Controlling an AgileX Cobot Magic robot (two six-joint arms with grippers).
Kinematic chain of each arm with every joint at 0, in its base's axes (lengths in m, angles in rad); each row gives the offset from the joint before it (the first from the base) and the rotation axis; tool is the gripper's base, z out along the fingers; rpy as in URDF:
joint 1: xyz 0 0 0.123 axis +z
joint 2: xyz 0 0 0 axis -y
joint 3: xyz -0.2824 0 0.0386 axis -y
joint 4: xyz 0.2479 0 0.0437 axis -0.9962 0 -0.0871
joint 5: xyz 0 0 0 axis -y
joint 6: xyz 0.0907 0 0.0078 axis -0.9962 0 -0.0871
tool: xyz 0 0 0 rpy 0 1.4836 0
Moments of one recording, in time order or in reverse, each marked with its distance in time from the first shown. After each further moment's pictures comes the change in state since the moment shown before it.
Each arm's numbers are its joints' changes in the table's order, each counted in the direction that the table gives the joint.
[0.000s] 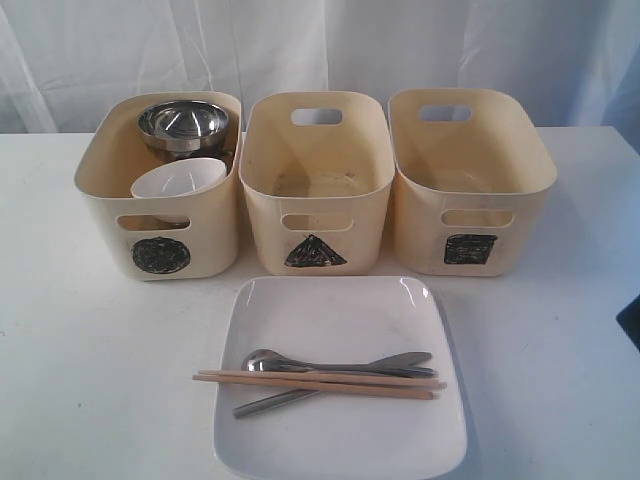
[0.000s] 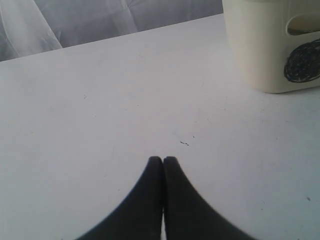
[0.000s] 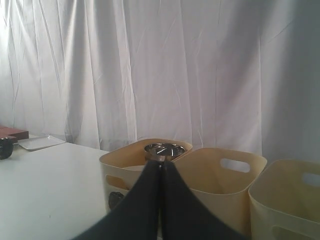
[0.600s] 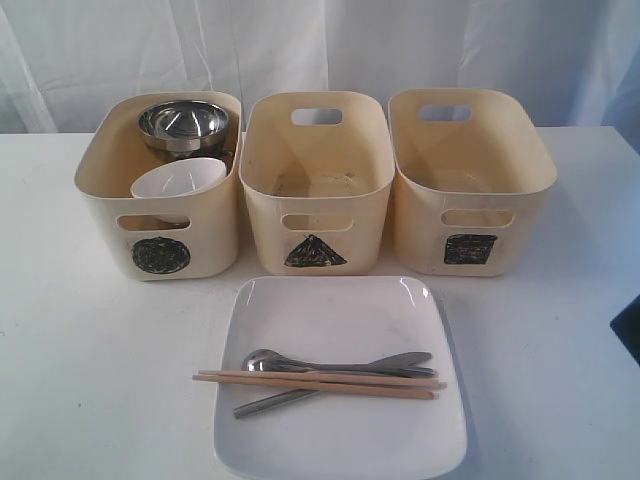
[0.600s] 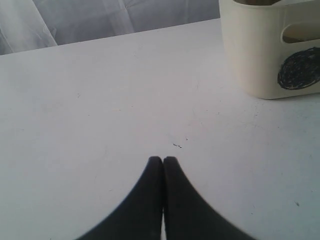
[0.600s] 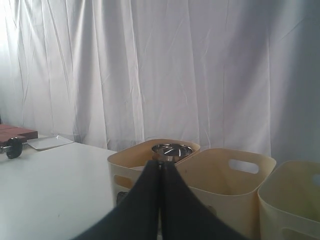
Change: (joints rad) left arm 0.000 0.000 0.000 0.044 0.001 0.000; right arm 0.000 0.000 0.000 -0.006 0.023 -0.002
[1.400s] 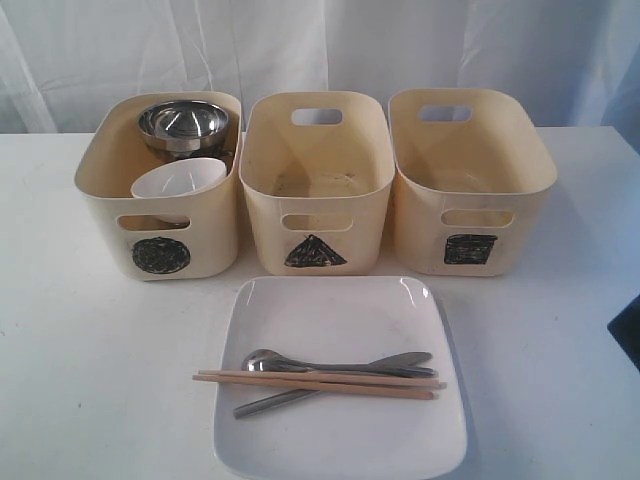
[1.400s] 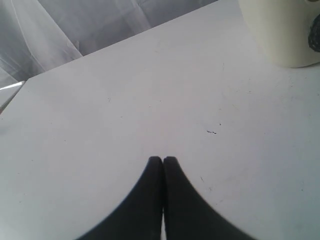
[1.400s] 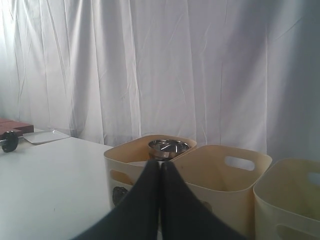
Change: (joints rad) left arm 0.000 0.000 0.000 -0.224 0.000 0.000; right arm 0.000 0.000 0.000 0.024 -0.002 0.000
